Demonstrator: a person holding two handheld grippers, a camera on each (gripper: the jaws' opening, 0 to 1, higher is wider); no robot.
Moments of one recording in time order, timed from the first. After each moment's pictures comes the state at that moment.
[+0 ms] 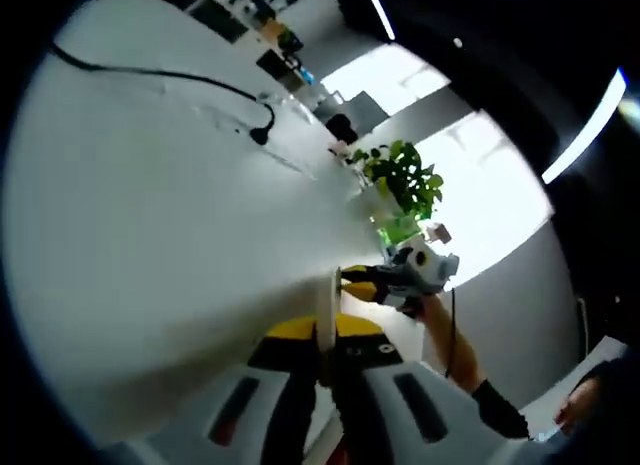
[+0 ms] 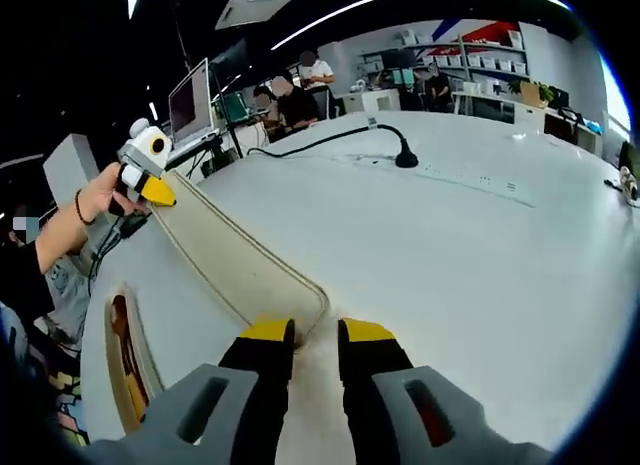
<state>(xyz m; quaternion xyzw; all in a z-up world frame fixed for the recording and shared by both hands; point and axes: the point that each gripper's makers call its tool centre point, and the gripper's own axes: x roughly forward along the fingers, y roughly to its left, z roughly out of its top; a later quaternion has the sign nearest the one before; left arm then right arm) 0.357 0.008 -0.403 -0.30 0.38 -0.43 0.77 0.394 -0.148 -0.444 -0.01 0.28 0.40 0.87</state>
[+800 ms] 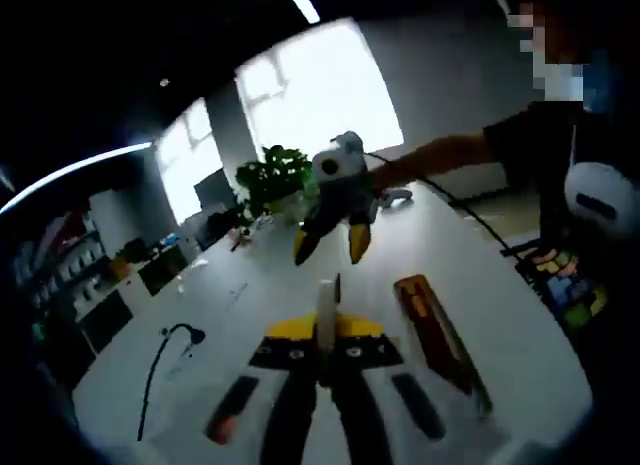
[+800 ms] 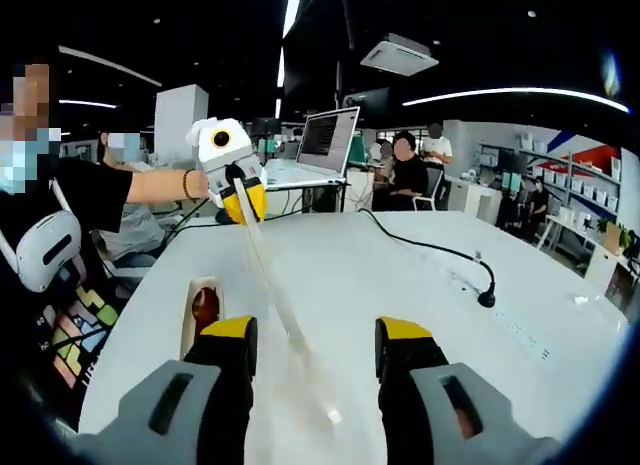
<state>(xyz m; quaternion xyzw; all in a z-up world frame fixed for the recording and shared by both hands) 0.290 -0.004 -0.321 0.31 -0.07 -0.62 0.72 0.326 -0.100 -0.360 -0.14 0.12 0.63 0.76</state>
